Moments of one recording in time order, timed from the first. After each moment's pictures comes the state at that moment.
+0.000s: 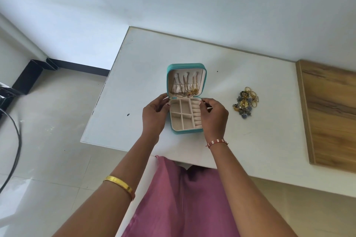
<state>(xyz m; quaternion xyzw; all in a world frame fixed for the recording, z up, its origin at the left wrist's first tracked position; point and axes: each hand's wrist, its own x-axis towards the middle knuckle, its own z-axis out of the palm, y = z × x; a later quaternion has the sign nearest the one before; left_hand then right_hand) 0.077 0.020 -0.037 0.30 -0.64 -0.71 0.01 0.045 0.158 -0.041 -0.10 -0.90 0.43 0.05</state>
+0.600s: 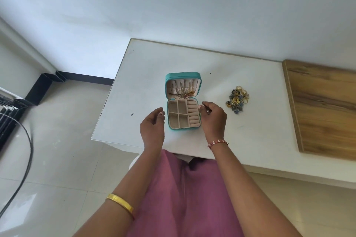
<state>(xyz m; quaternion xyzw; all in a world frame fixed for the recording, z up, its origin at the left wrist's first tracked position) 0.125 0.036 -0.015 0.37 -0.63 -0.67 0.06 0.069 0.170 -0.022 -0.11 -0.89 0.44 0.03</state>
